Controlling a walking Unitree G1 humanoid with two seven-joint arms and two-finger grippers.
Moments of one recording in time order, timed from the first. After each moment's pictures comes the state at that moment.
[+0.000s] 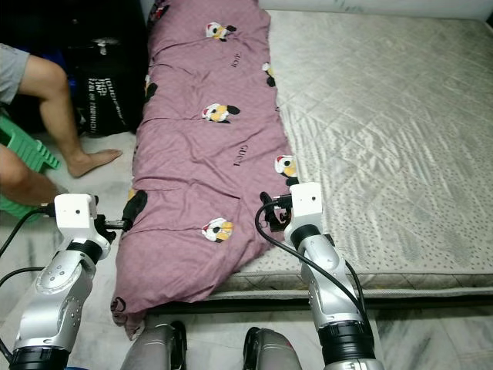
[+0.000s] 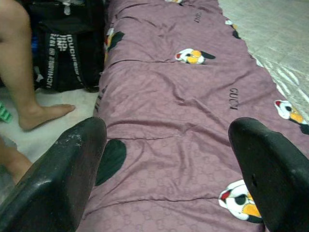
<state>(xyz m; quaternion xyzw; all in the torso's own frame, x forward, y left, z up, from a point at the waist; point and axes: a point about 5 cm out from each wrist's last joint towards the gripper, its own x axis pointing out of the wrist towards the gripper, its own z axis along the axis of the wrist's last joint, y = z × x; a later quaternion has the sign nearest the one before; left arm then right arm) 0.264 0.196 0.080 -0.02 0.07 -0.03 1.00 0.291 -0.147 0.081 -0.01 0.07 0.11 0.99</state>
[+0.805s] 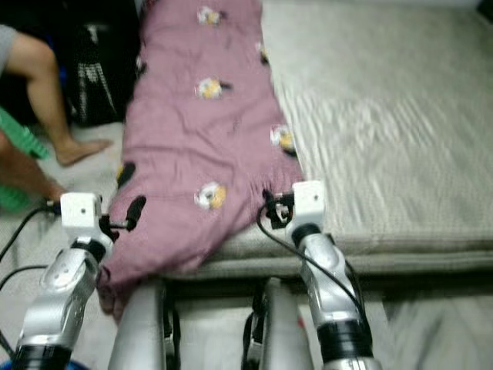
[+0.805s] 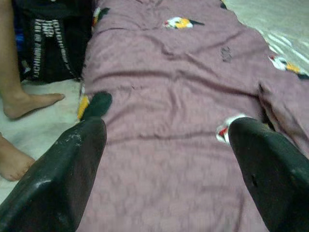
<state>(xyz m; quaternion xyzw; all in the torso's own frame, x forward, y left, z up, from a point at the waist) 0.266 0.195 0.079 -0.01 0.07 -0.03 1.00 0.293 -0.146 0.082 0.00 0.07 0.10 0.99</state>
